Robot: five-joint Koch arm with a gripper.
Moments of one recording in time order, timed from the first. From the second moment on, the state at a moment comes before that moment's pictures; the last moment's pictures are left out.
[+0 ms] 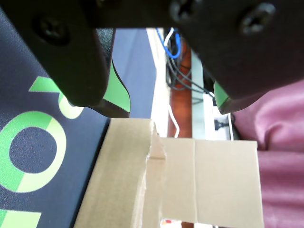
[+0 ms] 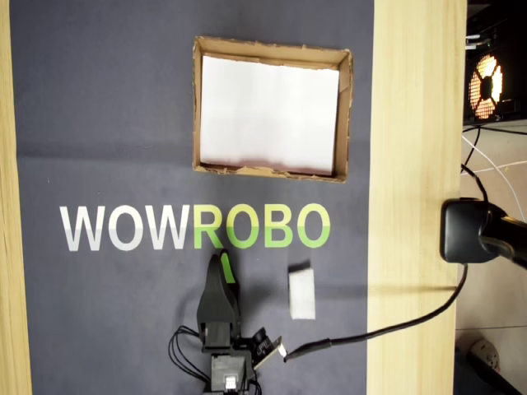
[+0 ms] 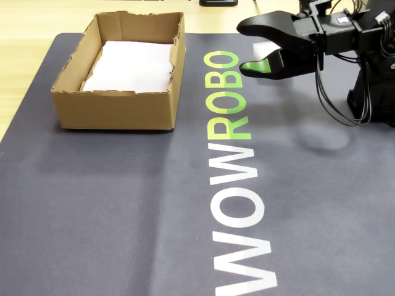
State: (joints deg) arm 0.4 130.4 176.1 -35.1 -8.0
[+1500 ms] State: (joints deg) arm 6.4 130.4 163.7 -10.0 -9.0
